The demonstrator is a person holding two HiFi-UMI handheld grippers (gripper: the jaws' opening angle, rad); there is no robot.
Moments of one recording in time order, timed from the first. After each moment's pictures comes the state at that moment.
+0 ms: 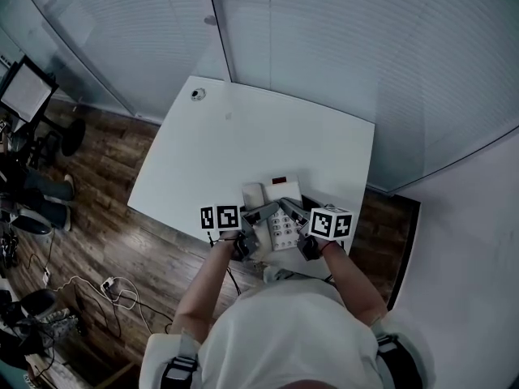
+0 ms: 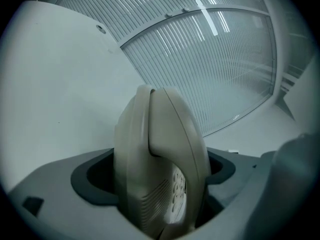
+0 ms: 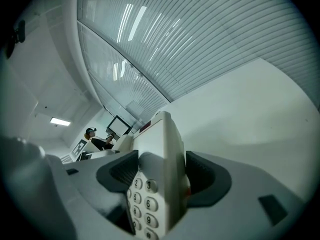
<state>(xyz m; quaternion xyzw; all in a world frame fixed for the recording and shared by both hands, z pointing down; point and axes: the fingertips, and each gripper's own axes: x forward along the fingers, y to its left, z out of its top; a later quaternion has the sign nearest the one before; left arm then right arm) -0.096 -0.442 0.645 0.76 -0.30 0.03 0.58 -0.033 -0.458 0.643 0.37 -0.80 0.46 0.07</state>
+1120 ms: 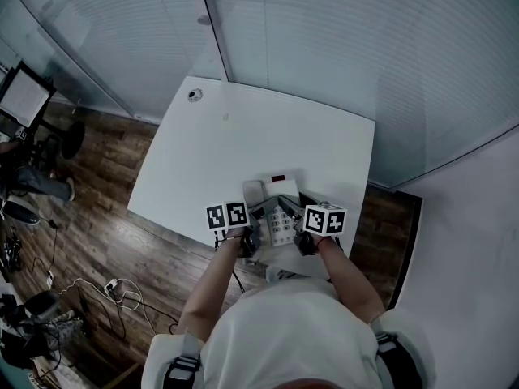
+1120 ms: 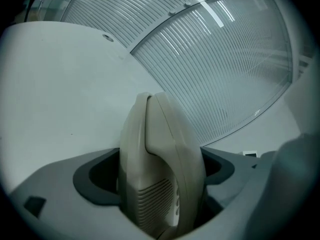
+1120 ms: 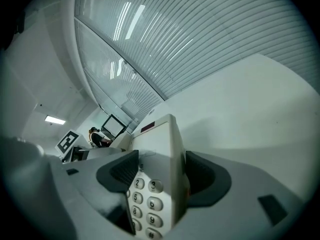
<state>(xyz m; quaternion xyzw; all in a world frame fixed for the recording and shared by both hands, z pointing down) -0.103 -0.450 0.670 0.73 -0.39 0.09 0.56 -0.031 -0.463 0.671 0.39 -0.80 0.45 0.08</state>
